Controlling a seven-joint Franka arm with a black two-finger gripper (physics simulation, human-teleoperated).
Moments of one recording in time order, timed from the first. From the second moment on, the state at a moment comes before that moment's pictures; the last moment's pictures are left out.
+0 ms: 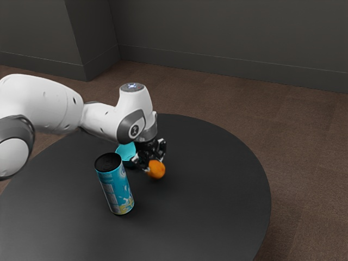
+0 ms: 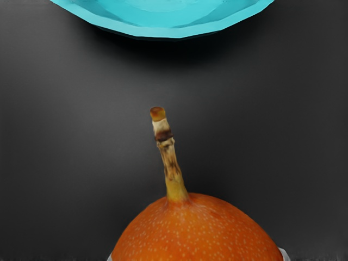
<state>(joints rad) -0.30 0.45 0.22 -1.89 -0.11 2.39 -1.21</state>
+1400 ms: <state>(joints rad) -0.12 0.40 0.23 -1.81 -0.09 2.33 -1.17</state>
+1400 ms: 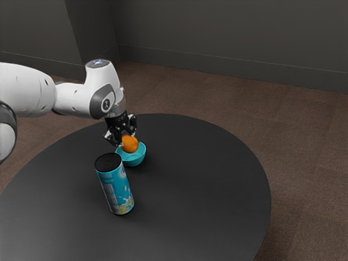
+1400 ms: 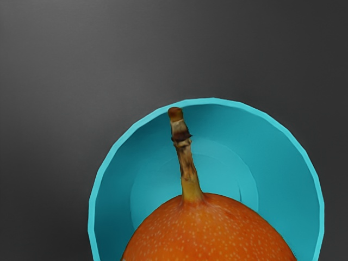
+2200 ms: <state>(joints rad) -0.12 0.40 0.23 -1.81 -0.12 2.36 -1.09</state>
